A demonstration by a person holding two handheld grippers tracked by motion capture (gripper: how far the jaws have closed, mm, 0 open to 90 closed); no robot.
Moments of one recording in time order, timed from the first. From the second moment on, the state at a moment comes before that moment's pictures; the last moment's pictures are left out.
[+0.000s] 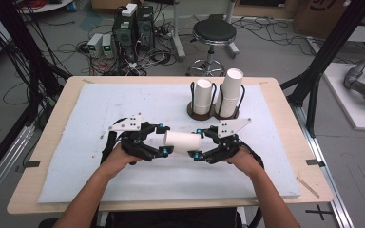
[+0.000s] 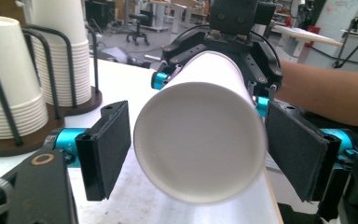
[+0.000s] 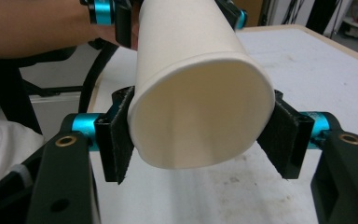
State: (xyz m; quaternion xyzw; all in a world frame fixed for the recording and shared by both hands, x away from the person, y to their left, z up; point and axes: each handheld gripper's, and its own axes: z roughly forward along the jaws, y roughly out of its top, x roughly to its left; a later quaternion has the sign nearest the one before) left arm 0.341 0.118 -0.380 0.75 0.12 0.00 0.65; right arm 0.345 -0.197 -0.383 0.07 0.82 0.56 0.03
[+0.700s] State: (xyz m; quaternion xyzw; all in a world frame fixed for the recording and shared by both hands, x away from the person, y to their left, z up) left arm 0.339 0.118 -0.378 0.74 0.07 -0.02 0.67; right arm 0.346 -0.198 -0.381 0.09 0.79 0.61 -0.01
